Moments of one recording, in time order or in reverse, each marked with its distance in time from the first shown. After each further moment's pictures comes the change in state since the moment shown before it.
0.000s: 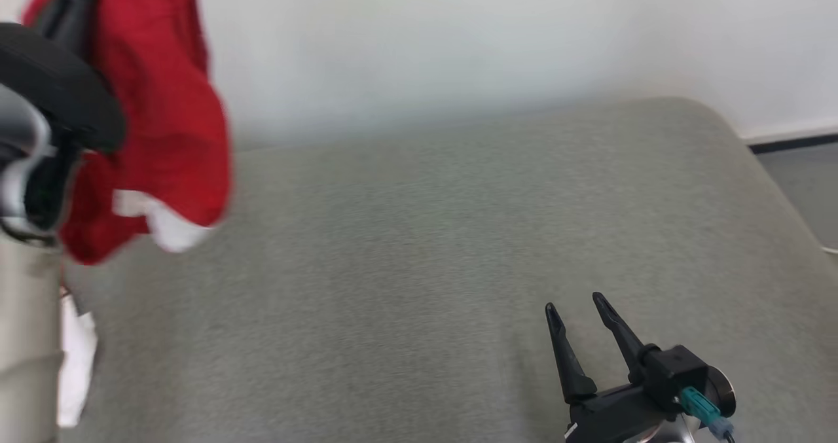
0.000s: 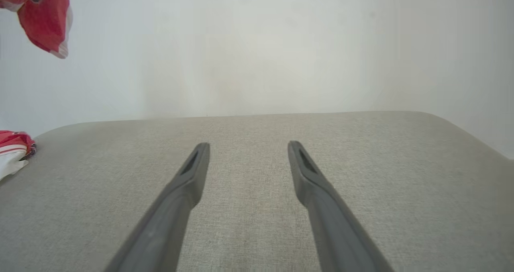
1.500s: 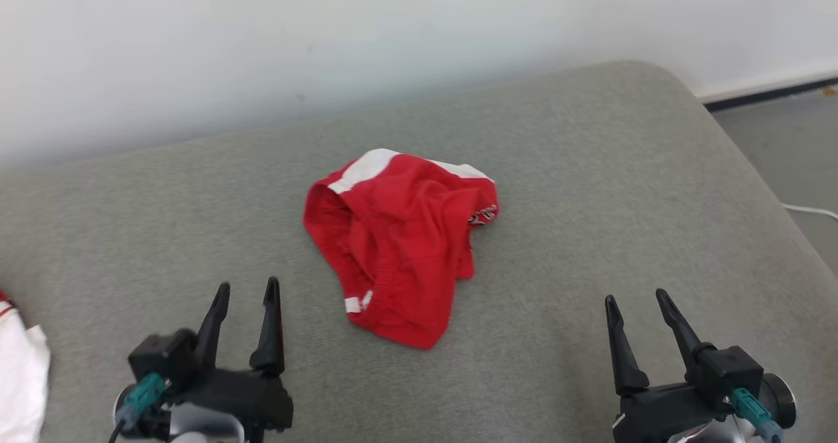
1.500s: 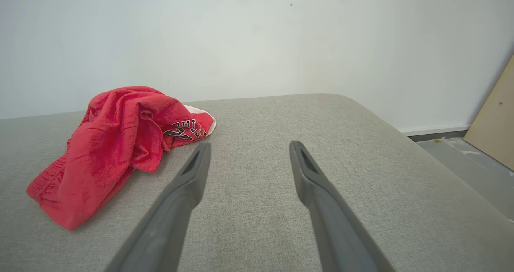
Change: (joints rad) left arm 0.642 -0.263 -0.114 0.068 0.014 0.106 -0.618; right arm 0.034 0.000 -0.166 -0.043 -0.076 0.000 0.014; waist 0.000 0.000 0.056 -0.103
